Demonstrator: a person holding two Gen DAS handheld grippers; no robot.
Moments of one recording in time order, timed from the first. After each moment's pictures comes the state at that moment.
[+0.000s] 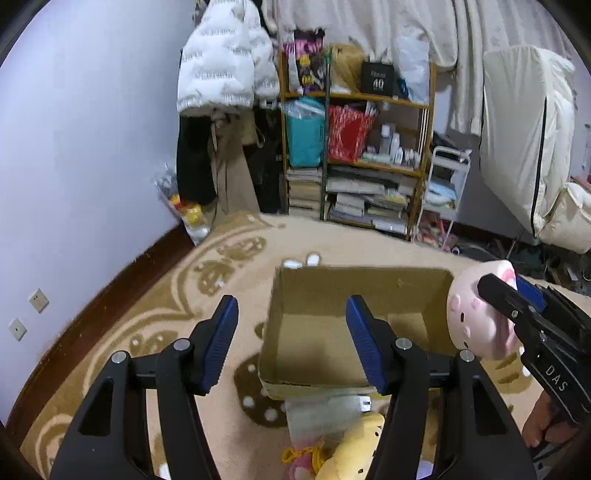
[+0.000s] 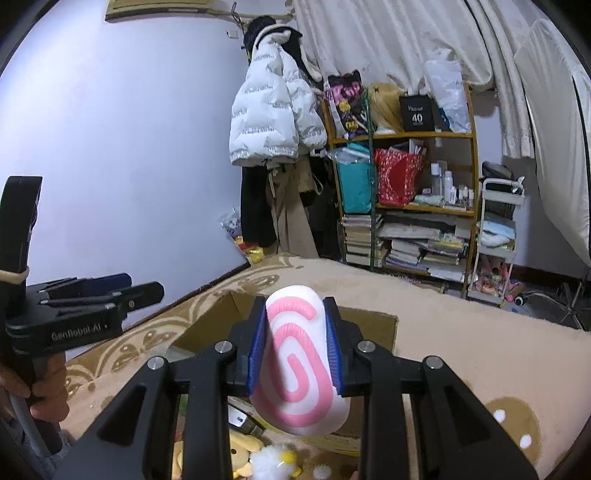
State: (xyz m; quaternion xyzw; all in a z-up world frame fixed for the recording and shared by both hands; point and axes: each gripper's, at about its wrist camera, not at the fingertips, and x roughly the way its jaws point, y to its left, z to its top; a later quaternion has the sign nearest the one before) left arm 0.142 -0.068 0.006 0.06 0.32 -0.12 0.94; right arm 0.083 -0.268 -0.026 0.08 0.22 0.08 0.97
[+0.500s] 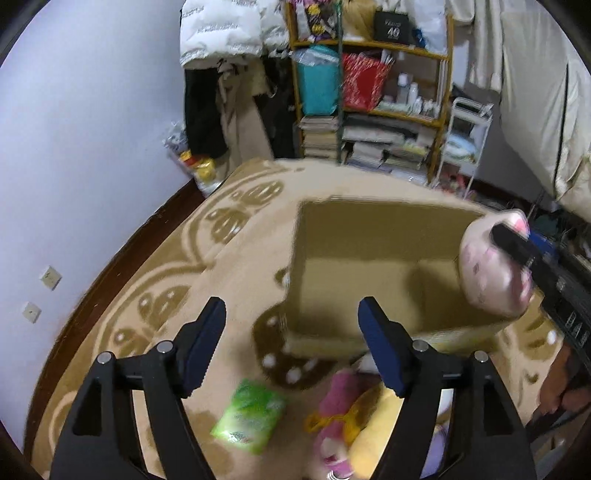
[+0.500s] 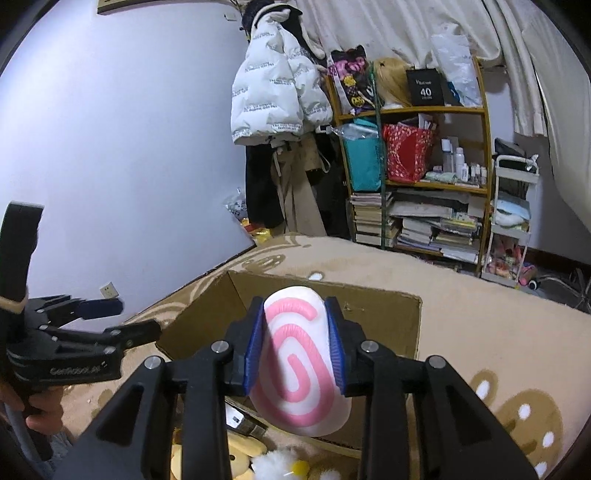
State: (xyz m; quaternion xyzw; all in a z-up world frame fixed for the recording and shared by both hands) left arm 0.146 -0.053 -0.035 0.09 0.41 -0.07 0.91; right arm 0.113 -0.269 -0.055 0.09 0.25 0.09 0.96
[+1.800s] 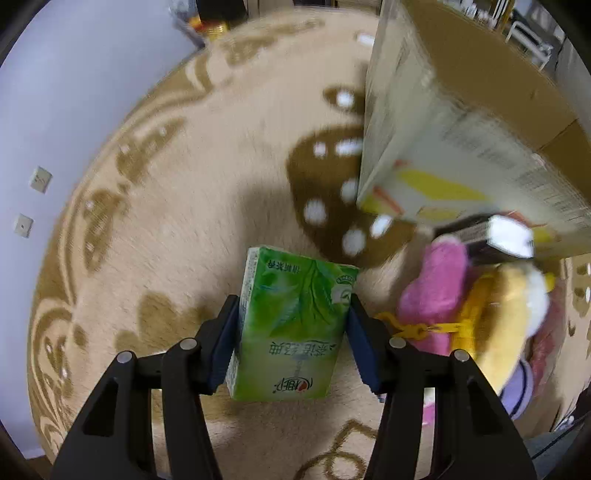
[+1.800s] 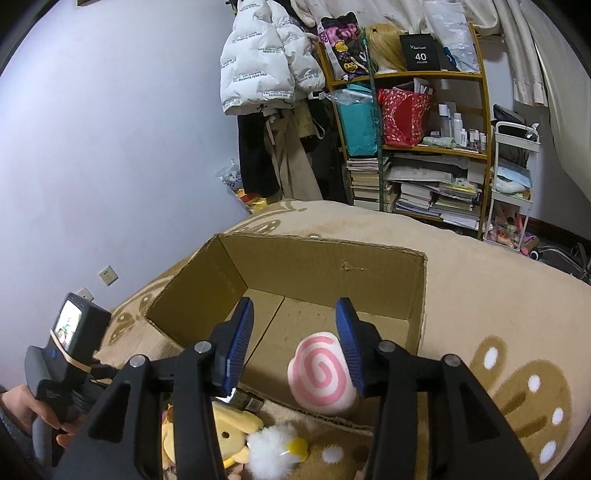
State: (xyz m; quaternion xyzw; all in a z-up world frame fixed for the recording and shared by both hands) left arm 0.157 -0.006 -0.149 0.07 0.60 -0.03 0.80; right arm 0.117 -0.267 -0.079 0.10 0.31 0.09 0.94
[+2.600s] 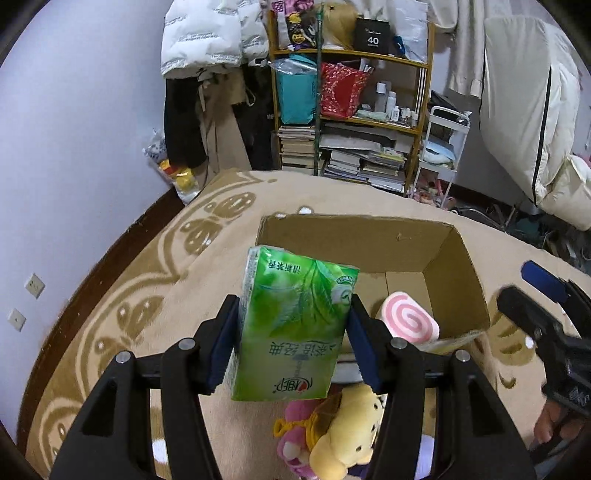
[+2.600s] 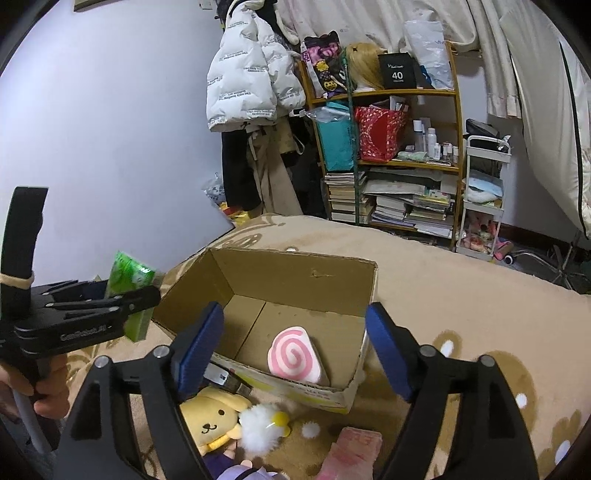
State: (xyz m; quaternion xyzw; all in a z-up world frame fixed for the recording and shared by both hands) left arm 0.152 -0.077 -0.022 0.08 0.39 -0.12 0.91; right arm 0.070 -0.283 -0.046 0.10 0.29 0.05 0.95
